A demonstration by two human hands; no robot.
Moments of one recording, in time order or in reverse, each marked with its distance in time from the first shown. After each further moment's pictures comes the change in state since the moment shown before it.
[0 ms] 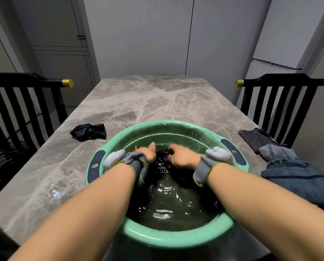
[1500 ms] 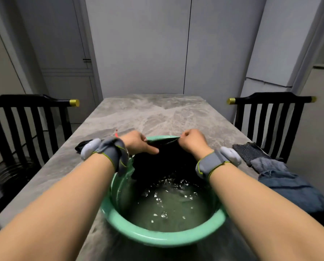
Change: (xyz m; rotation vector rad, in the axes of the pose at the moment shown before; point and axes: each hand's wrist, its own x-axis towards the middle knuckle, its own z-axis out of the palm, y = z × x) left_hand -0.024 0.011 -0.078 -0.007 0.067 0.284; right_hand -0.005 -0.002 -0.065 0.203 0.475 0.133
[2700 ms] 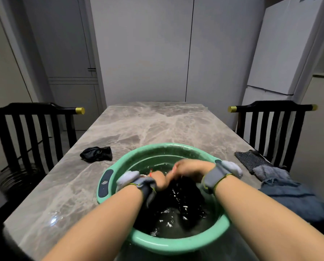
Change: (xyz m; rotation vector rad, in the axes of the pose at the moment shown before) left_hand -0.003 0.006 0.096 0.286 -0.069 -0.107; right_hand -0.027 0.010 0.018 -0.133 -0.656 -0.086
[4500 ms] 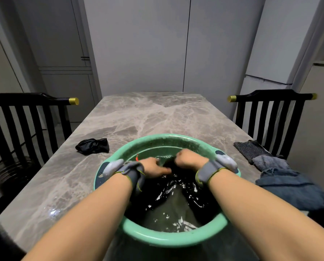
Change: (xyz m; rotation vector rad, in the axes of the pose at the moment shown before) left_hand 0.011 -0.027 -0.017 -0.085 -0.103 0.204; right_hand 0.011 0.000 0.002 -0.076 0.198 0.076
